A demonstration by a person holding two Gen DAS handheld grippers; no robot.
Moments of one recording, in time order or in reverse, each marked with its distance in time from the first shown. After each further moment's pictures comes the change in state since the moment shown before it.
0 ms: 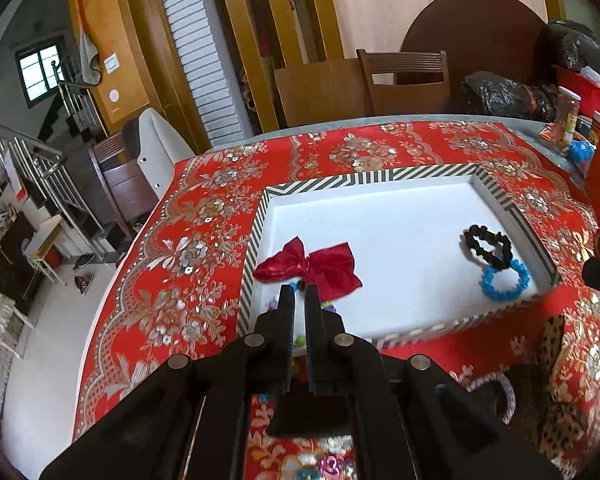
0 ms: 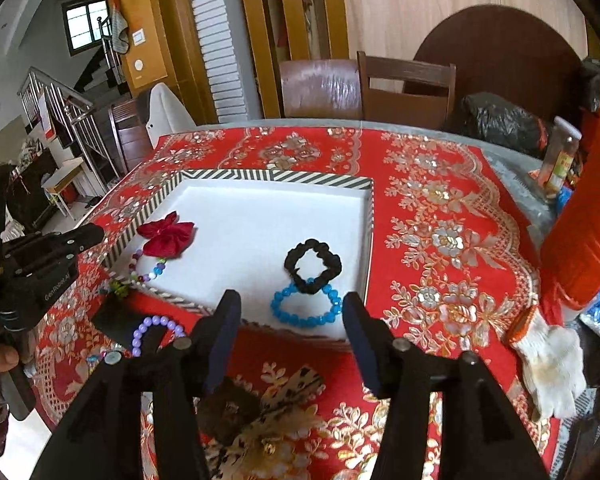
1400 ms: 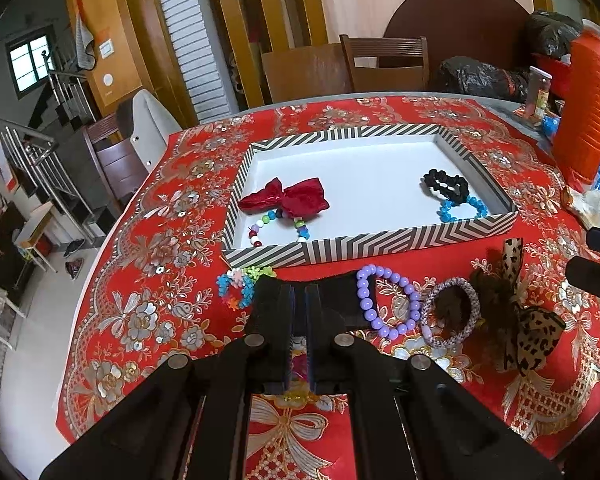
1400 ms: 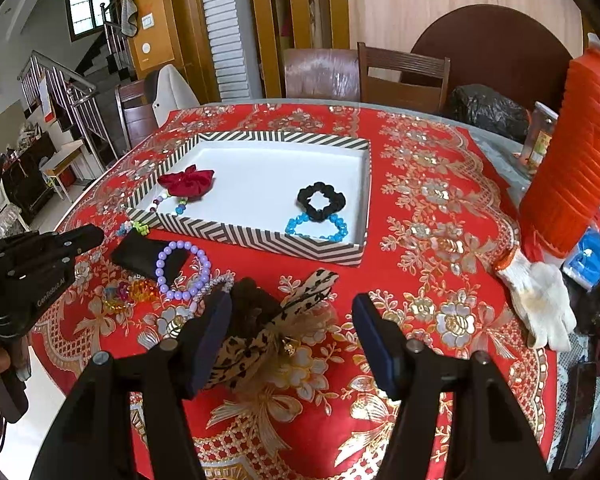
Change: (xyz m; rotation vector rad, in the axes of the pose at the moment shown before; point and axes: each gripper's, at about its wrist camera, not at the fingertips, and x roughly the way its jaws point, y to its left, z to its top) left arm -0.046 -0.012 -0.060 0.004 0.048 -0.038; right arm -0.040 0.017 -0.061 -0.012 0.050 -0.014
